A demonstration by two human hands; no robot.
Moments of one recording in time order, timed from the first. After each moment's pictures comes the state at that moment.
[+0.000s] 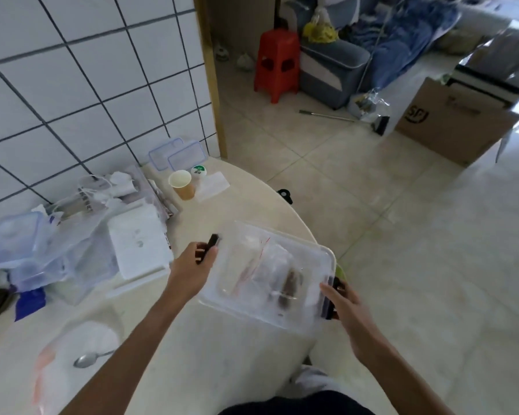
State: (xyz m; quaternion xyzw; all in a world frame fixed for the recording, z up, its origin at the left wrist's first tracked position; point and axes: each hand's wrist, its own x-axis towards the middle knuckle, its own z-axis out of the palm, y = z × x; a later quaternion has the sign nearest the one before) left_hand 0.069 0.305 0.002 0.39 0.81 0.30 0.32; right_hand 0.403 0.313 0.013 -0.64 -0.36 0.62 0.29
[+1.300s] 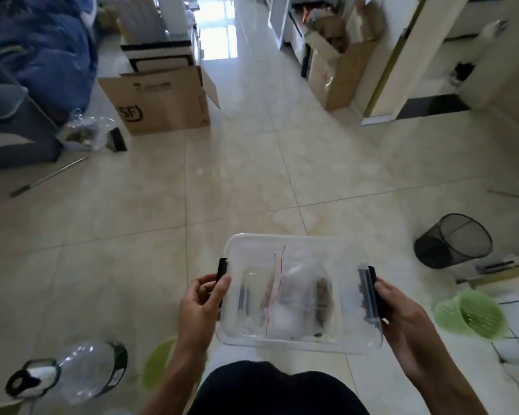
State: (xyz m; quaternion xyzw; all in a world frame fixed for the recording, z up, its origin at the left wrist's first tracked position) left_hand 0.711 0.561 0.005 0.53 0.50 0.24 0.64; right_hand 0.947 0.327 0.032 -0.65 0.07 0.38 0.66
